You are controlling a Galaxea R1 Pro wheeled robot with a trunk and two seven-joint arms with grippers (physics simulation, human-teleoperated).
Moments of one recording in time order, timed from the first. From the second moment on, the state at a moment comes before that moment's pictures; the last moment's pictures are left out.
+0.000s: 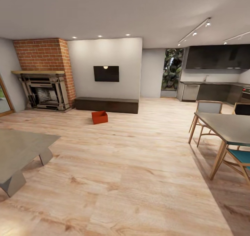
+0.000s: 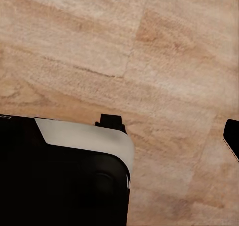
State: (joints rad) left arm -0.23 0.04 0.06 0.00 0.20 -0.06 0.05; right arm -0.19 0.00 0.33 0.03 -0.19 -0.16 -0.06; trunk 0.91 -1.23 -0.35
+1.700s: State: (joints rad) left arm -0.23 0.04 0.06 0.00 0.20 -0.06 0.05; right arm -0.19 0.00 0.29 0.03 -0.22 -0.16 -0.05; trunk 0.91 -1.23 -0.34
